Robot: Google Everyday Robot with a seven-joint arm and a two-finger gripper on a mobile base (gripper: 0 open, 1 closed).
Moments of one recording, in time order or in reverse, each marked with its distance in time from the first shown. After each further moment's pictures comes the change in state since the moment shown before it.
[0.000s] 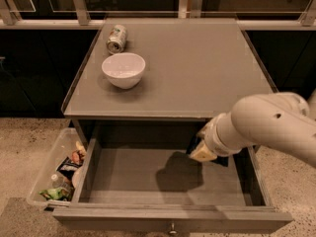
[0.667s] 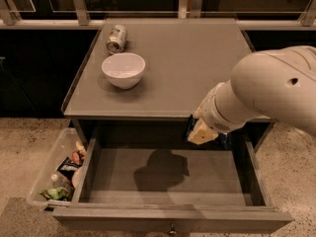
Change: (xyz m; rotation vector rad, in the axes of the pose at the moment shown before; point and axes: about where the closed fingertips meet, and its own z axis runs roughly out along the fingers) arm -0.058 -0.022 -0.083 0.077 0.017 -0.086
